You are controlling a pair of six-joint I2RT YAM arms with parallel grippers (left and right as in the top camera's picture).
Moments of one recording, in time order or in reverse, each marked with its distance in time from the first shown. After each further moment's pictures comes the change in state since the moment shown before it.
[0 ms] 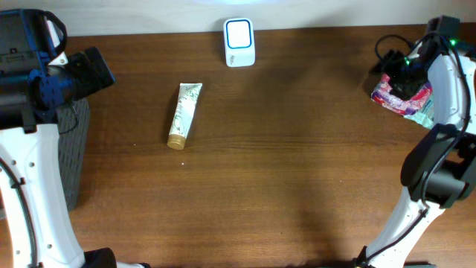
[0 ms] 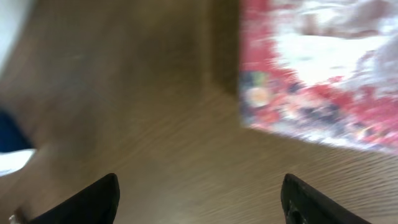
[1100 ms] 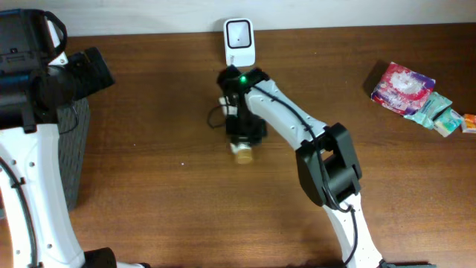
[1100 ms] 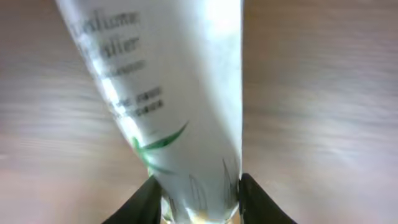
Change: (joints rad) left arm 0.000 0.000 0.000 0.000 0.000 0.000; right arm 0.880 0.181 0.022 -0.287 0.160 0.134
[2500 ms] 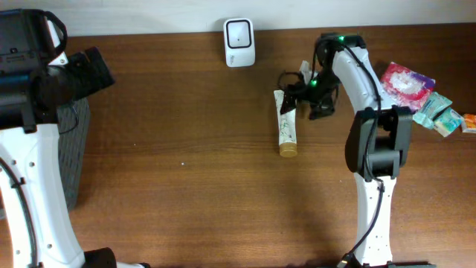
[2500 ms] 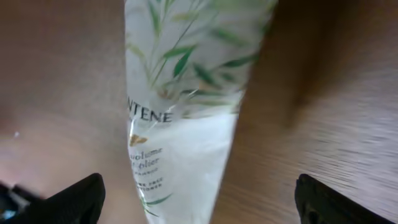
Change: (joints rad) left arm 0.000 0.000 0.000 0.000 0.000 0.000; right arm -0.481 0.096 0.144 -0.089 -0.293 -0.528
